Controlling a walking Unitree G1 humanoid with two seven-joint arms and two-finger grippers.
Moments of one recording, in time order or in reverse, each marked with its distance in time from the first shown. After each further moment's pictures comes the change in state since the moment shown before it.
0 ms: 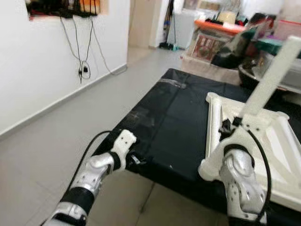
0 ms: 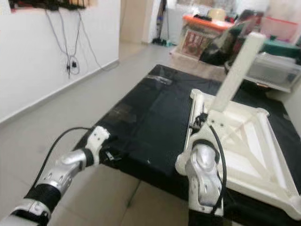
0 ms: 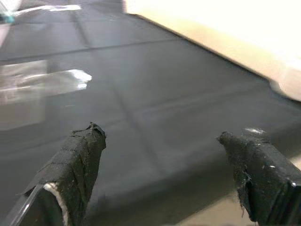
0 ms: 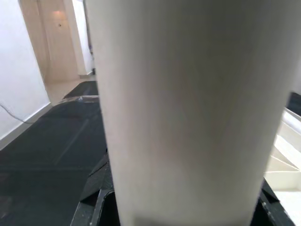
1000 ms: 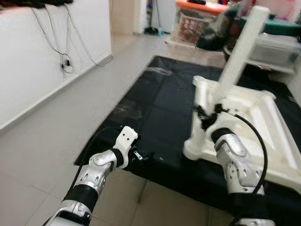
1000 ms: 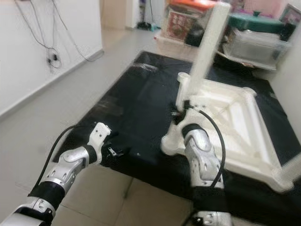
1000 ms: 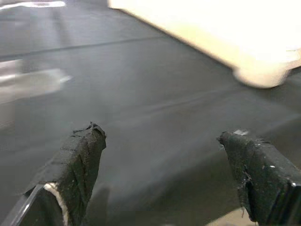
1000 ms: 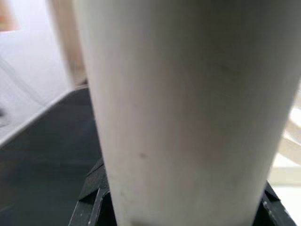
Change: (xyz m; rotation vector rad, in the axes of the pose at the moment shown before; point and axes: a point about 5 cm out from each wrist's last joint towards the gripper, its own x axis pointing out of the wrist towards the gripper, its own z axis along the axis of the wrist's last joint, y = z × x) left arm 0.001 0.000 0.000 -0.002 -0.005 0.005; right arm 0.047 -0.012 -0.012 0.019 0.049 -0.005
